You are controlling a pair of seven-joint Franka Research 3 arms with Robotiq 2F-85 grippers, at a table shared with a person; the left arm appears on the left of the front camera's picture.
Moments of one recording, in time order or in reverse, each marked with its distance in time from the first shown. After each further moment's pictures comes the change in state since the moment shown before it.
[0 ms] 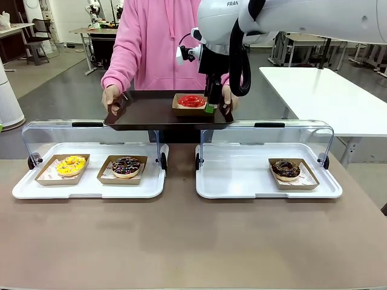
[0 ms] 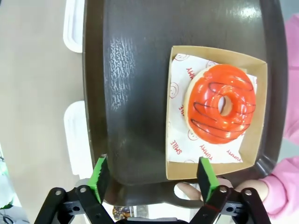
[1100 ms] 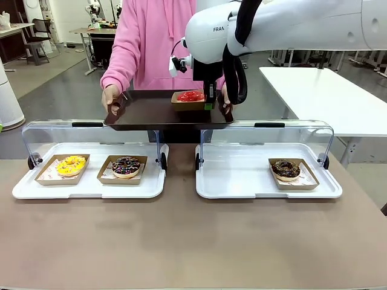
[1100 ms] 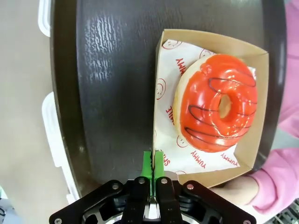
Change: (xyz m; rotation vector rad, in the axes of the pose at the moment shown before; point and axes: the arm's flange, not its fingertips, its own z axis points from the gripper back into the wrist) left arm 0.000 0.000 0.000 0.000 0.000 0.000; right arm 0.017 -0.002 -0.023 -0.096 0.137 0.025
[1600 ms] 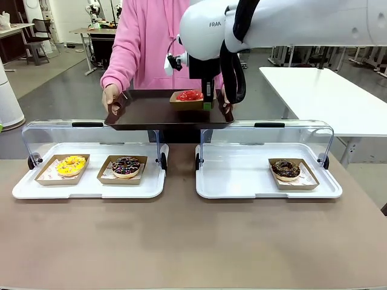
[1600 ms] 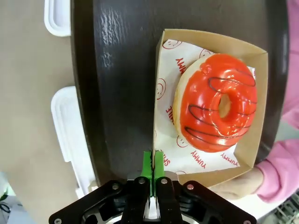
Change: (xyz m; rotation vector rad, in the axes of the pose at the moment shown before) left arm 0.000 0.000 0.000 0.000 0.000 0.000; right arm 0.011 0.014 0.015 0.001 0.053 -0.013
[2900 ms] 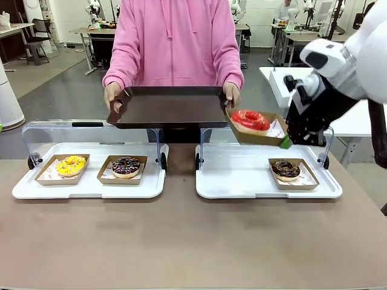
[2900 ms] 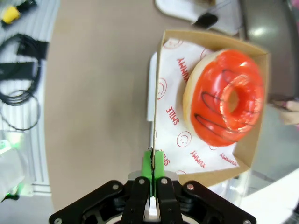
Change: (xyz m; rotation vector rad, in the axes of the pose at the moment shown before) left arm 0.000 0.000 0.000 0.000 0.000 0.001; right arm -0.204 0.229 0.082 -0.081 -0.299 0.055
